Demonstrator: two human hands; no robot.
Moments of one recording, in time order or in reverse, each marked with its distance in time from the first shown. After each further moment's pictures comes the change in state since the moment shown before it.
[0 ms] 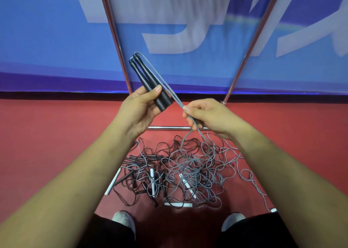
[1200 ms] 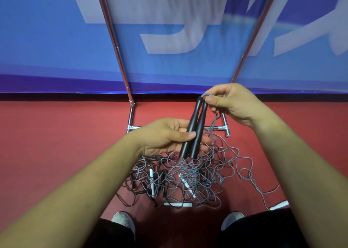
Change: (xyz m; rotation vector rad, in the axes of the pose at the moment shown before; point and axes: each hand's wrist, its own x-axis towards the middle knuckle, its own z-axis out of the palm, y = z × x) left_hand -0.027 -0.034 0.009 0.301 -0.676 -0.558; right_hand -0.013 -0.009 -0.055 0.109 0.129 -0.079
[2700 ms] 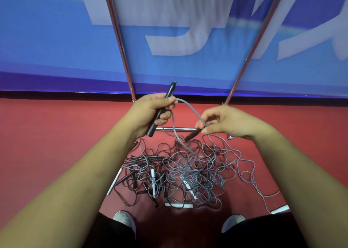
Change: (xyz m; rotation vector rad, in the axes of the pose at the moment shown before) left_hand -0.007 0.032 -0.030 0.044 0.496 0.365; right_hand -0.014 0.012 0.014 -0.377 -0.269 0.144
